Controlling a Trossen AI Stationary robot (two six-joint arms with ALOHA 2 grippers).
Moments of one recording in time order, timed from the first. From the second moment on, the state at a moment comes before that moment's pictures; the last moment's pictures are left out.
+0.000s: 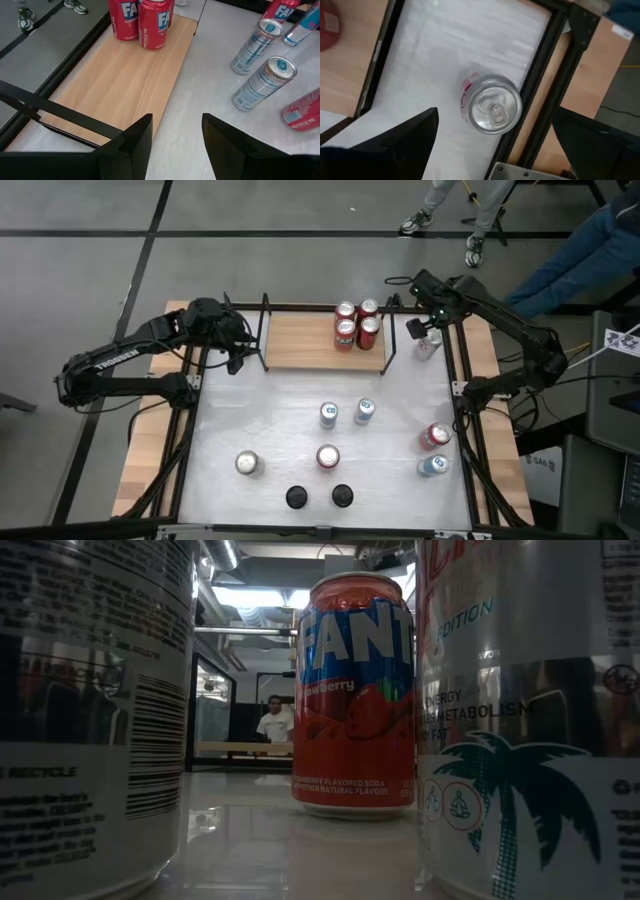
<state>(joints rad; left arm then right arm) 0.50 0.85 0.89 -0.70 0.17 0.00 -0.79 1.37 1.28 -1.36 0.21 0.37</state>
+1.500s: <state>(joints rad) 0.50 0.85 0.89 -0.71 0.17 0.00 -0.88 1.30 0.88 -0.94 0.09 0.52</state>
